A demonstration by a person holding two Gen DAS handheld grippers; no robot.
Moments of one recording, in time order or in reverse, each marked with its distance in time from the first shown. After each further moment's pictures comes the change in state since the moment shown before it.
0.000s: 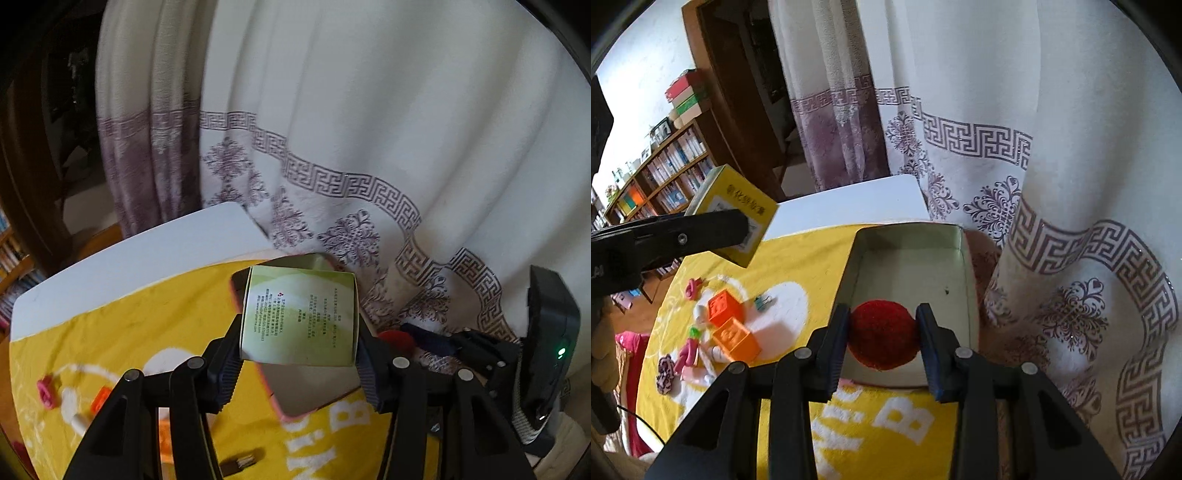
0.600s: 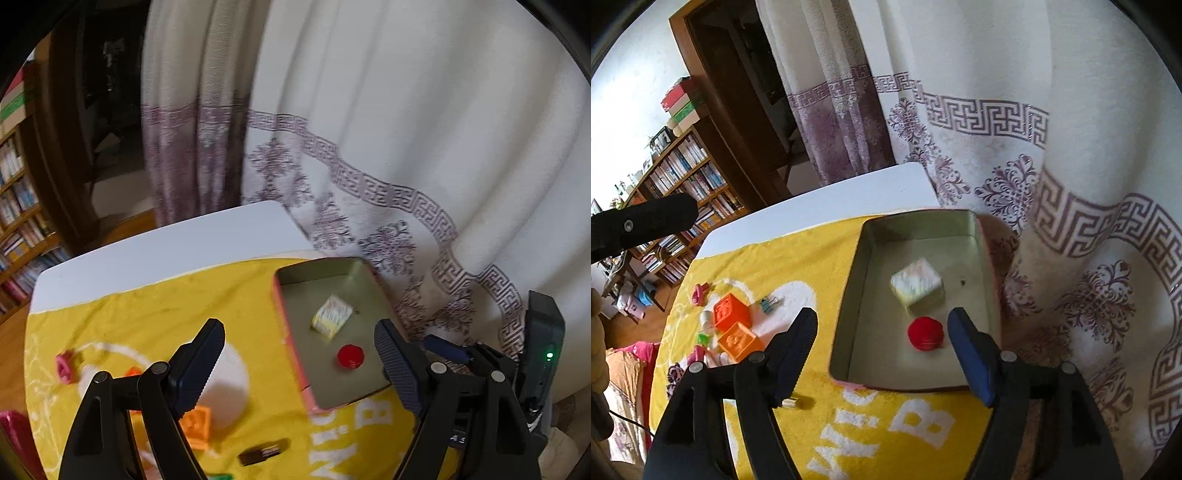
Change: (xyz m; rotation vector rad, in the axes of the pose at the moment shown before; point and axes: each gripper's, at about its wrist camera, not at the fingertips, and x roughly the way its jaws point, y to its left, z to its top) left arm -0.029 0.042 -0.017 -0.106 -0.027 0.131; right arm 0.020 0.003 -0.008 0.045 0.035 0.059
